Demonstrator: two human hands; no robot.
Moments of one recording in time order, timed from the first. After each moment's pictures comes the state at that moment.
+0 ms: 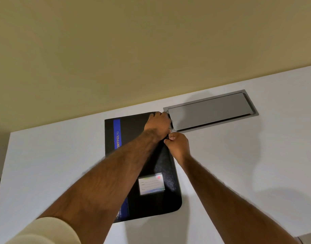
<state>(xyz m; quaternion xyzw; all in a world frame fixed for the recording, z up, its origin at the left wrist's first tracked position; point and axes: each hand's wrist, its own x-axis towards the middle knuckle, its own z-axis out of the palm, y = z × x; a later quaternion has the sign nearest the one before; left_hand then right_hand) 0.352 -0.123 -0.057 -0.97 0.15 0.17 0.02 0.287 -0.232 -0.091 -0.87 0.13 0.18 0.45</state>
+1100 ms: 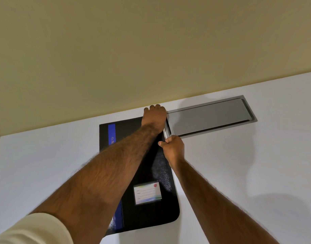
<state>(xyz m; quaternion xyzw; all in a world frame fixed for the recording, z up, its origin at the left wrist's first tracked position) 0.393 -0.123 -0.057 -0.99 0.08 0.12 0.02 0.297 -0.217 -0.080 -0.80 0.24 0.16 0.52</state>
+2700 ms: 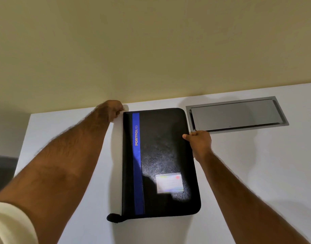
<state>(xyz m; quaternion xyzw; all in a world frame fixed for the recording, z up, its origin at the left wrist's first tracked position) 0.366 0.112 -0.046 -0.75 -0.45 0.23 -0.42 0.301 -0.214 -0.084 -0.81 0.25 0.17 0.50</state>
